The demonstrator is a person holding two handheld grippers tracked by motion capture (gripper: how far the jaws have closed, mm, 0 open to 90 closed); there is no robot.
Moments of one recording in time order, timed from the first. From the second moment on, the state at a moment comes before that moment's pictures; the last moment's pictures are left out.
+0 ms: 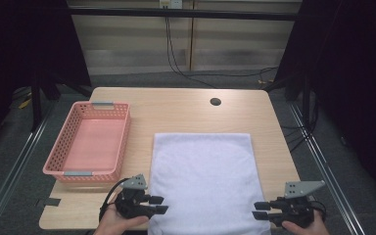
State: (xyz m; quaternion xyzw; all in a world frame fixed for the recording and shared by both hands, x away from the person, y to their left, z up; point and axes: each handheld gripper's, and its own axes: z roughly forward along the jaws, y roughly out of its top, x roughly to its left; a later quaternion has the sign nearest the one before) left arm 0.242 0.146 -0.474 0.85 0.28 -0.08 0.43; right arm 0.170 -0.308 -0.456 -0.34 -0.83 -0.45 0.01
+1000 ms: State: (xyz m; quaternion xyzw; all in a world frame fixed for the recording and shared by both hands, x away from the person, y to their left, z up) left arm 0.319 0.115 -0.500 0.85 0.33 0.00 0.41; right arm 0.295 -0.273 -0.498 -0.39 -0.84 -0.35 -0.10
